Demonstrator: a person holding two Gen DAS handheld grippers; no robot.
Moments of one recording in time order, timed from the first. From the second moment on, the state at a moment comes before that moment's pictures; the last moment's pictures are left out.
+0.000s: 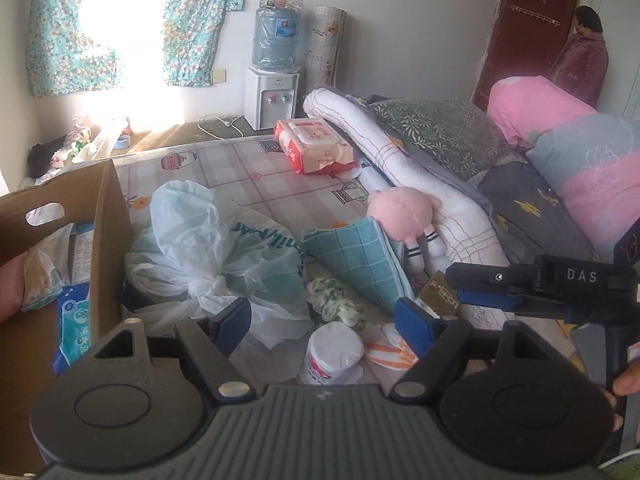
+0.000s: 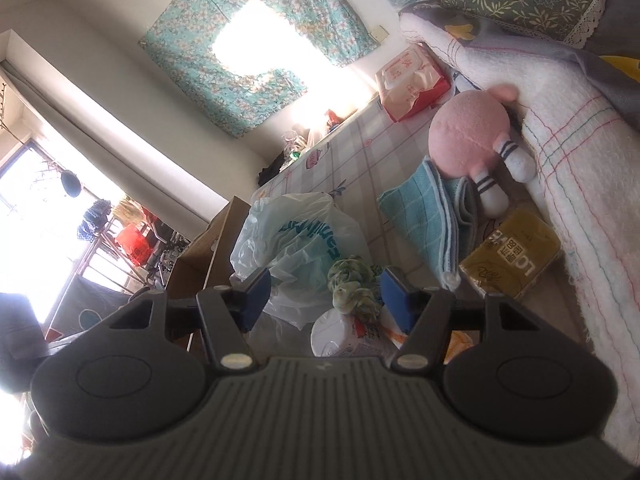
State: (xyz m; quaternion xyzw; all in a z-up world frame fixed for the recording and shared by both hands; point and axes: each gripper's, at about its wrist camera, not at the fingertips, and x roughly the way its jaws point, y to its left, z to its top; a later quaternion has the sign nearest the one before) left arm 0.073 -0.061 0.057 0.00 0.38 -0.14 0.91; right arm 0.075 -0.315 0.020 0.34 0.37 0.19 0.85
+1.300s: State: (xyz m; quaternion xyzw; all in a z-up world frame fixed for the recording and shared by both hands) left arm 0.276 -0.198 -0.024 0.00 0.47 -0.24 0.85; right arm 0.280 -0.406 -0.044 0.36 0.46 0.08 0.81
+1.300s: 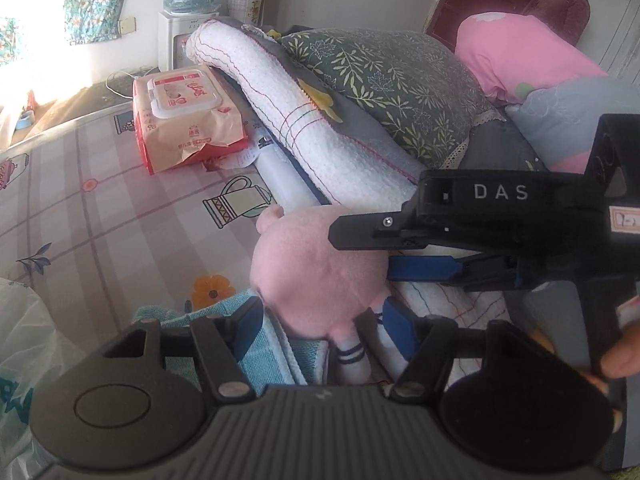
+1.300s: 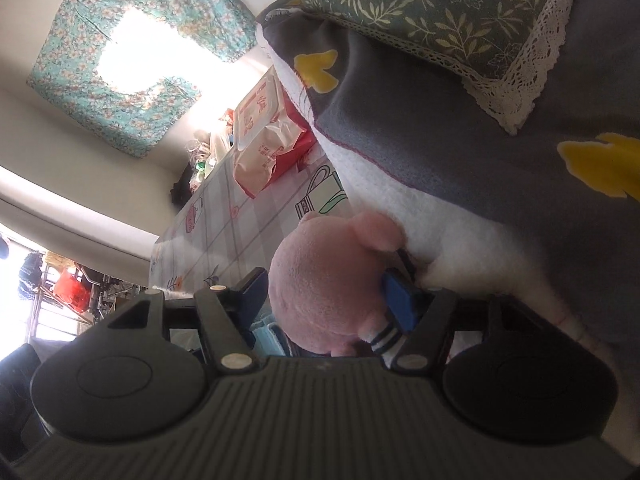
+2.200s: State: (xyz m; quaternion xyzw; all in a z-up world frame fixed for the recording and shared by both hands) left arm 0.238 -0.161 0.043 -0.08 0.41 -0.23 0.88; right arm 0.250 -0.374 0.043 0.37 0.38 0.19 0.83
